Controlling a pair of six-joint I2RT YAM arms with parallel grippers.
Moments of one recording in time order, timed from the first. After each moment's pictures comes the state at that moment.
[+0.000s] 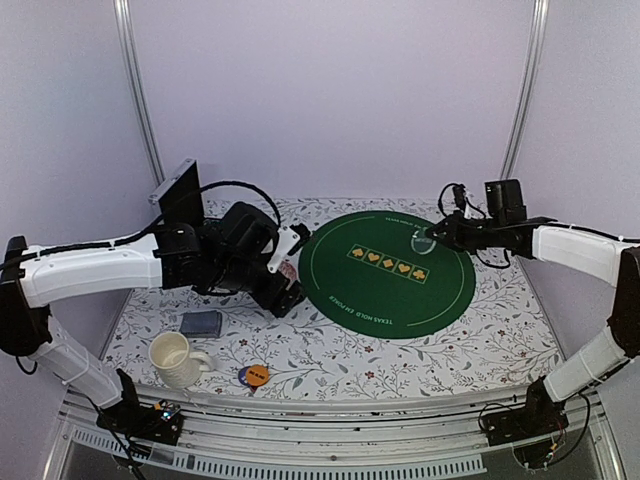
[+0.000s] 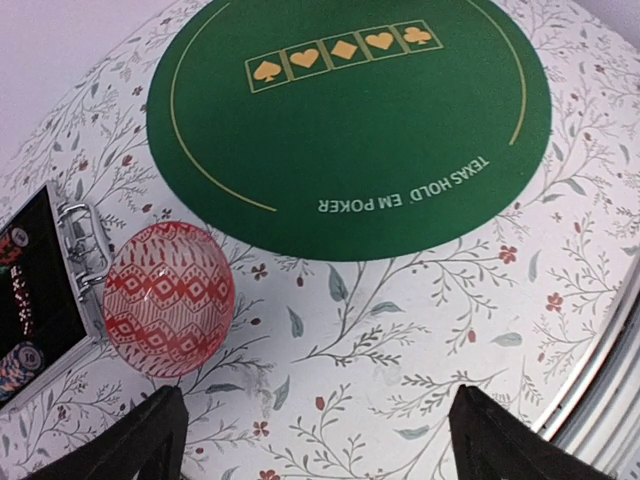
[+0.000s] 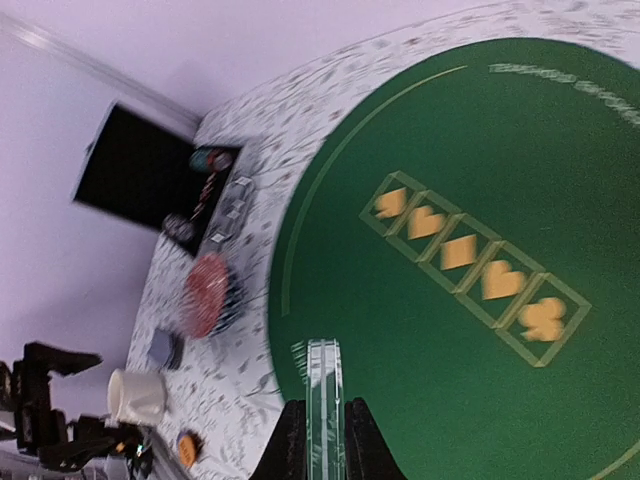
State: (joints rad) left arm -1.01 1.46 1.16 -0.53 -0.23 -0.09; right arm 0.34 1.45 0.99 -0.11 -0.51 0.53
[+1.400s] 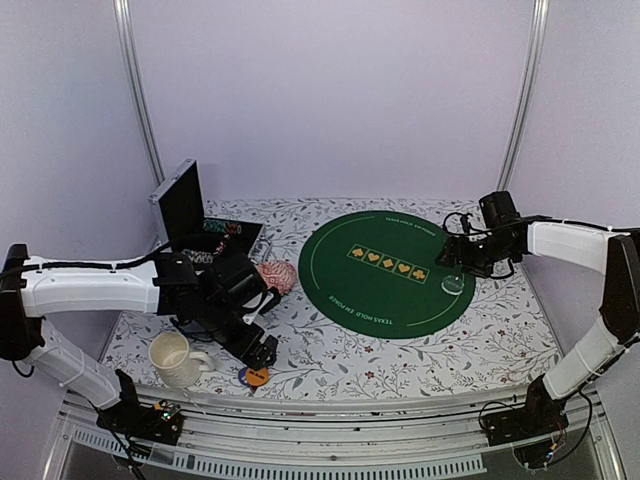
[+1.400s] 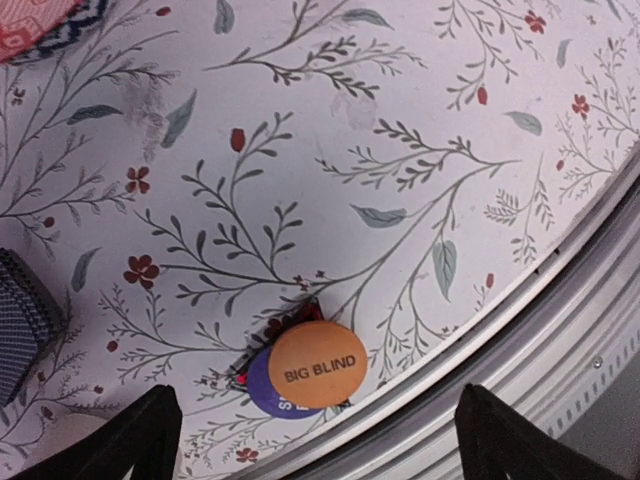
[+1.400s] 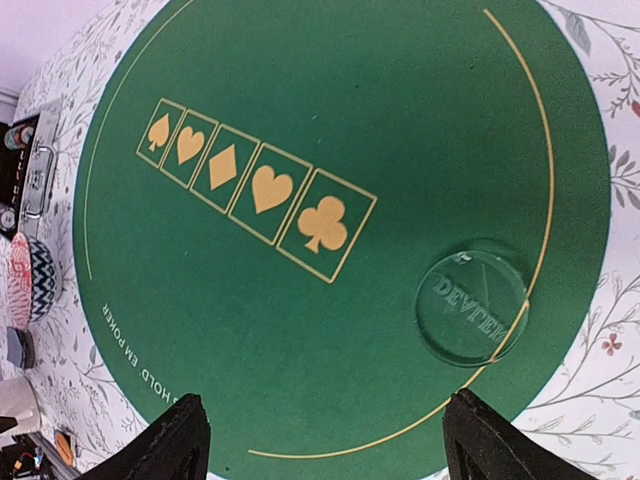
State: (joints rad) left arm -1.00 1.40 0.95 -0.78 -0.02 -0.40; right arm 0.21 1.54 1.01 -0.43 -0.25 0.37
